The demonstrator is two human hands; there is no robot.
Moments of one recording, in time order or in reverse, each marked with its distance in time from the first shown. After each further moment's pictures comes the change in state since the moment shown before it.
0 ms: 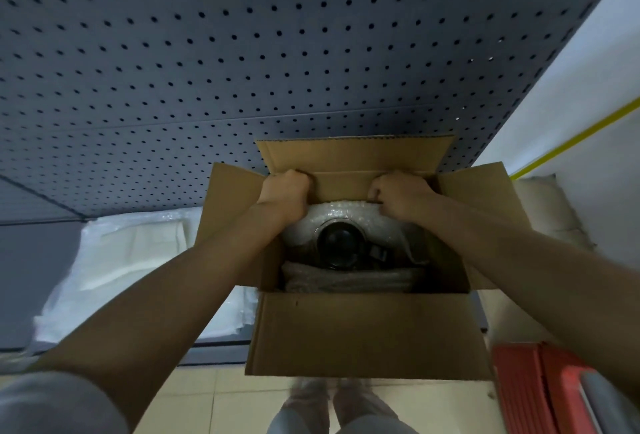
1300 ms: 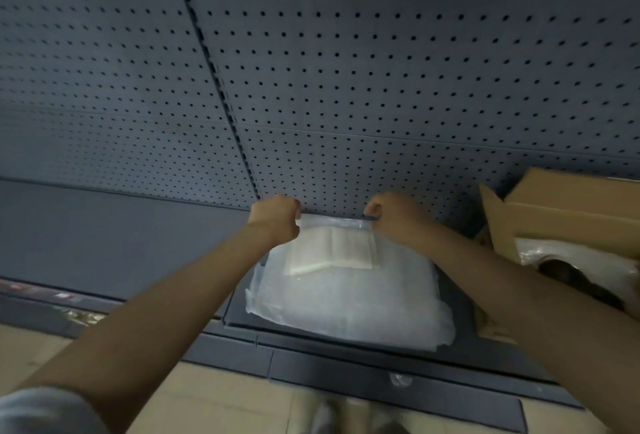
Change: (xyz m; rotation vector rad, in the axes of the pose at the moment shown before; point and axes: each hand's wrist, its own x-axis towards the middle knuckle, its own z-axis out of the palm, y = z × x) left_hand -0.187 -0.380 0.001 -0.039 0.017 -0.262; right_hand 0.046 -0.405 0.024 0.275 0.200 -0.097
